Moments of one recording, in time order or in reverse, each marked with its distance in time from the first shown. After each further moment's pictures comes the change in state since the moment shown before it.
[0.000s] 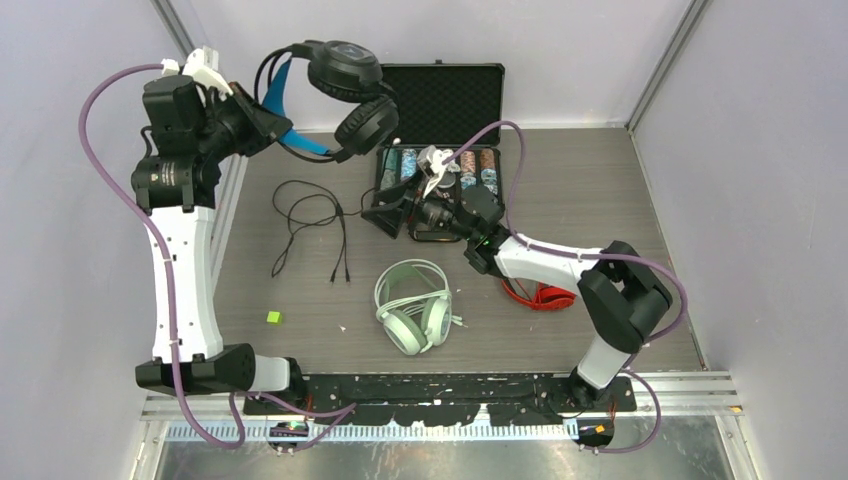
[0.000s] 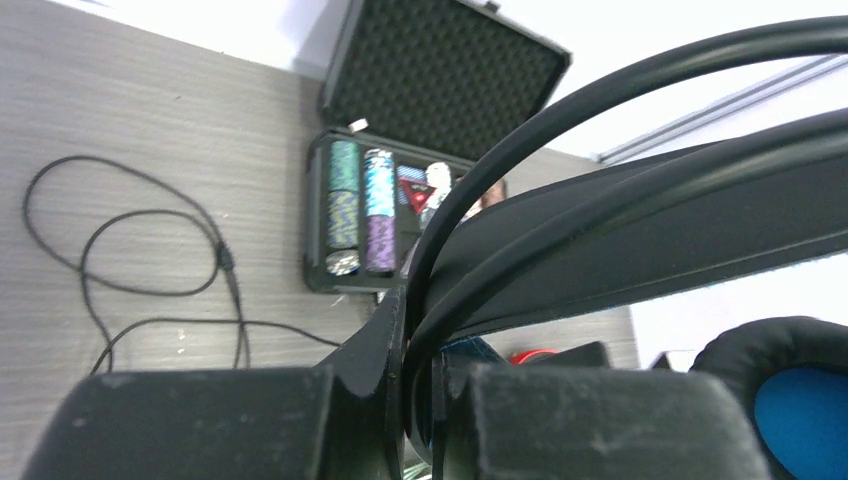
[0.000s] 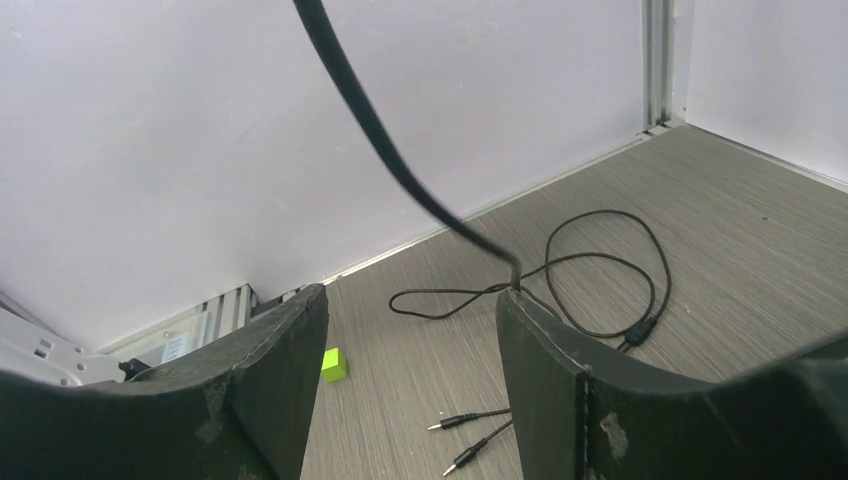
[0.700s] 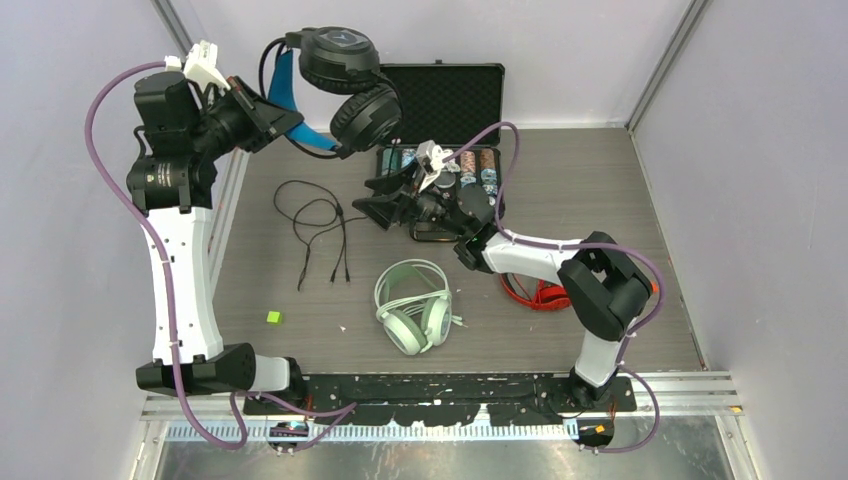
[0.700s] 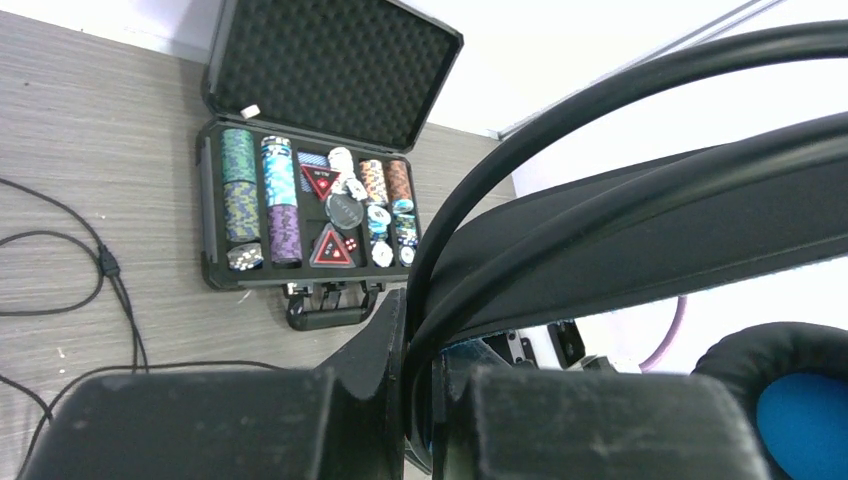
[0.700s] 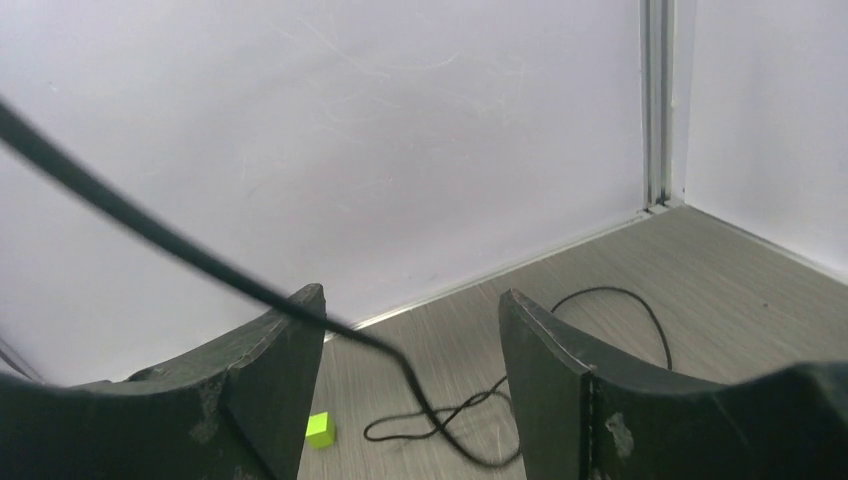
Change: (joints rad) left arm 0.019 -0.001 0.028 0.051 0.200 -0.127; right arm 0.010 0.114 0.054 0.208 0.009 0.025
